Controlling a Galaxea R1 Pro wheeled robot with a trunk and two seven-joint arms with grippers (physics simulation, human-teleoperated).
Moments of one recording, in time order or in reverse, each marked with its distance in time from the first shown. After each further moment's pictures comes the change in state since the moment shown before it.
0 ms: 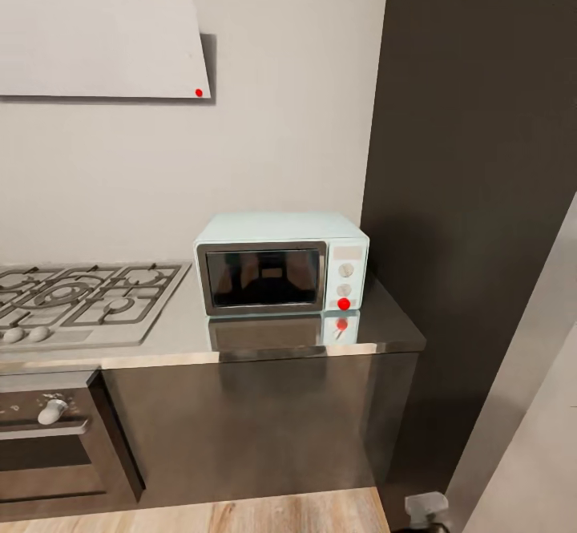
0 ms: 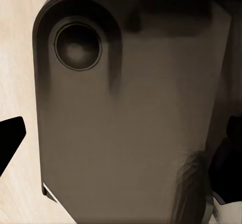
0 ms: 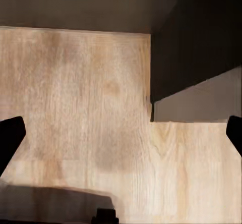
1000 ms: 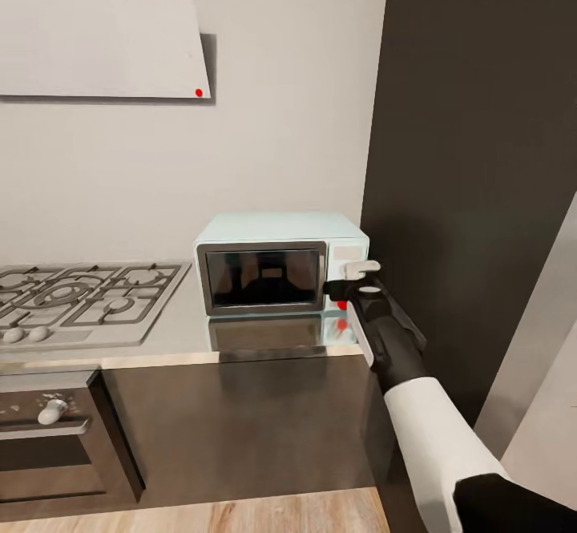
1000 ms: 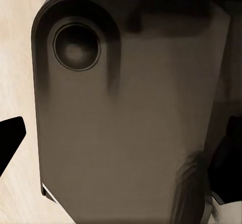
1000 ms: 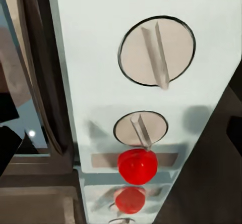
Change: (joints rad) left arm 0.000 -0.001 -0.001 -0.001 0.001 0.001 0.000; right arm -0.871 0.208 0.043 0.127 -0.006 0.043 -0.185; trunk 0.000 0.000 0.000
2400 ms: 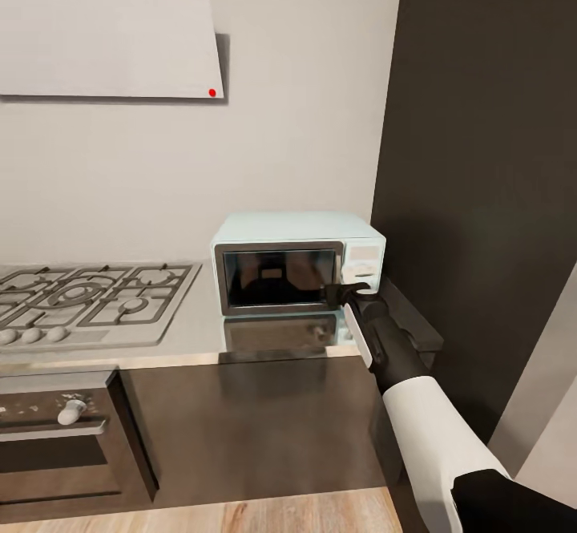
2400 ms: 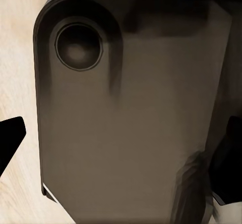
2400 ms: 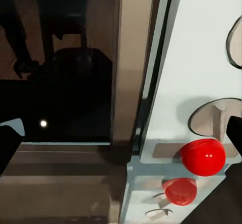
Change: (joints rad) left arm 0.003 0.003 0.006 -0.004 0.001 0.000 -0.003; right arm -0.005 0.000 0.009 0.039 -0.019 0.007 0.014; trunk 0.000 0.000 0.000
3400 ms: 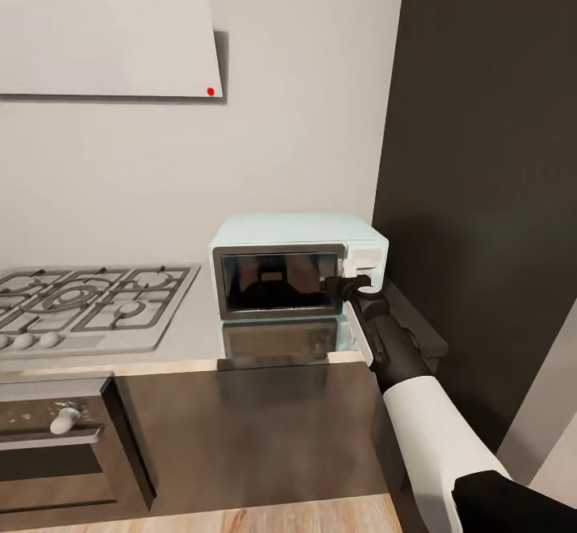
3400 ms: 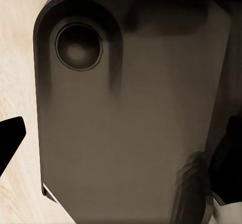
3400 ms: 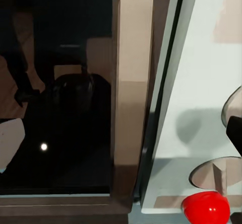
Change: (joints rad) left arm 0.000 0.000 0.000 0.000 -0.001 0.000 0.000; right arm 0.000 0.000 0.000 -0.027 -0.002 -0.069 0.001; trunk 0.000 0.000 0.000
